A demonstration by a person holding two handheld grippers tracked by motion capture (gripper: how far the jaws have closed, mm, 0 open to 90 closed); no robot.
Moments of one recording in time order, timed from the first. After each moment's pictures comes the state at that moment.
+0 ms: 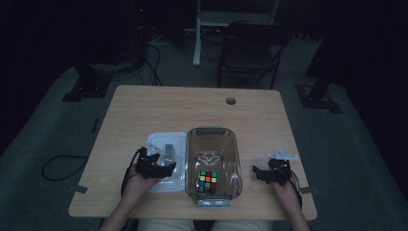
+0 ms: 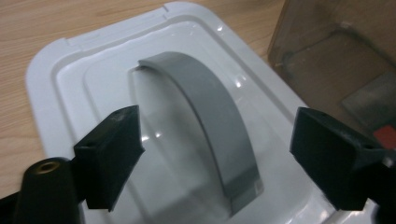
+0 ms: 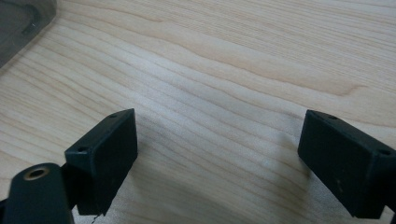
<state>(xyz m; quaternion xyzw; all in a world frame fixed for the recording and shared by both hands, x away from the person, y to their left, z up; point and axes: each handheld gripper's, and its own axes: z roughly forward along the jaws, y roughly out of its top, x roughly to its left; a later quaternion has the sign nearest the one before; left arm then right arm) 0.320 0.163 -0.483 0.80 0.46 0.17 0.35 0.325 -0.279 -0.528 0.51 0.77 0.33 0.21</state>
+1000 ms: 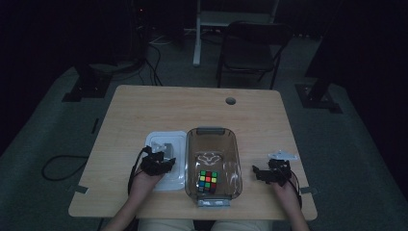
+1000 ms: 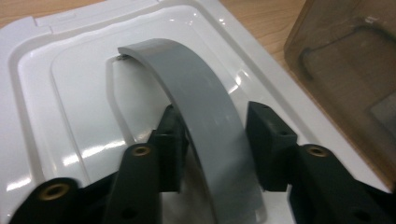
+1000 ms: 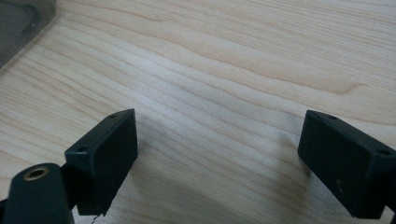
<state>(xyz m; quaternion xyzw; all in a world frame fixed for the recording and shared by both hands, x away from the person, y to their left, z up) 0.336 0.156 -0.501 0.79 0.48 0.16 0.34 0.324 -0.278 -0.527 0.51 0.77 0.33 0.21</state>
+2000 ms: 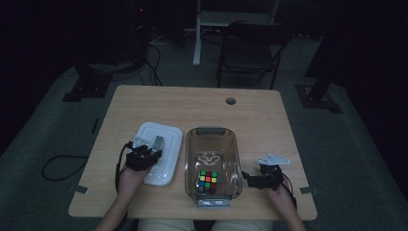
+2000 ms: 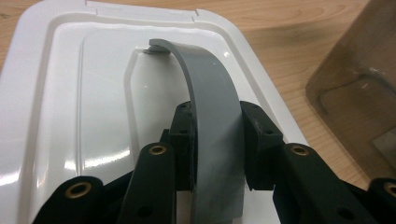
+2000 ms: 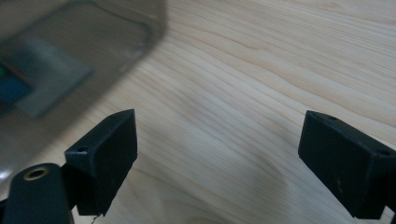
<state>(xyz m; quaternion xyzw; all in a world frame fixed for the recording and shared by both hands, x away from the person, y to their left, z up) 0.336 0.197 -0.477 0.75 0.51 0.17 0.38 0.305 -0.246 -0.515 0.43 0.80 0.38 0.19</state>
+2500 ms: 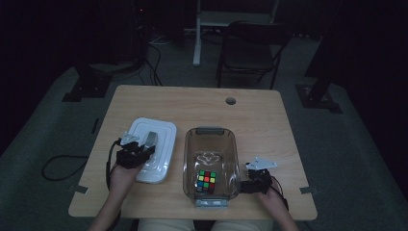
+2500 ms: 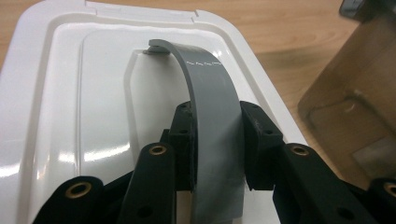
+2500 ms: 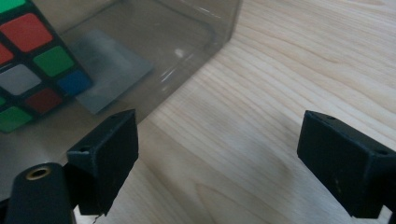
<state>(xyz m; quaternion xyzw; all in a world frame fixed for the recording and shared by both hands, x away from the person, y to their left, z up) 0.330 0.220 -0.452 0.73 0.52 0.17 0.41 0.298 -0.213 -0.521 0.38 0.82 0.39 0.16</state>
